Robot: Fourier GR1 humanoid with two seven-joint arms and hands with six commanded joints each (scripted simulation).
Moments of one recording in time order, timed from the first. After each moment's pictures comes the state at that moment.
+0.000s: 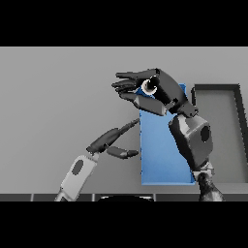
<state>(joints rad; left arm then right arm) -0.23 0.01 -0.40 -1.55 -0.13 -0.37 0.10 -0.94 -0.19 0.04 -1.80 -0.47 0.12 0.57</state>
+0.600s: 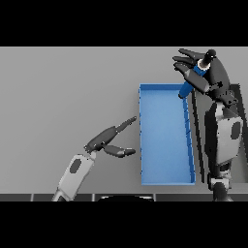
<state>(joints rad) -0.24 0.04 -0.38 -1.55 -0.14 -0.37 0.08 -0.76 -0.35 -0.18 -1.64 -0.37 0.12 0.61</state>
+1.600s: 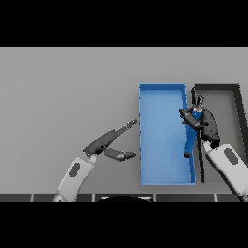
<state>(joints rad) -0.20 0.03 -0.40 -1.60 -0.13 -0.37 0.11 -0.32 -0.82 0.46 -1.67 -0.63 -0.56 0.60</state>
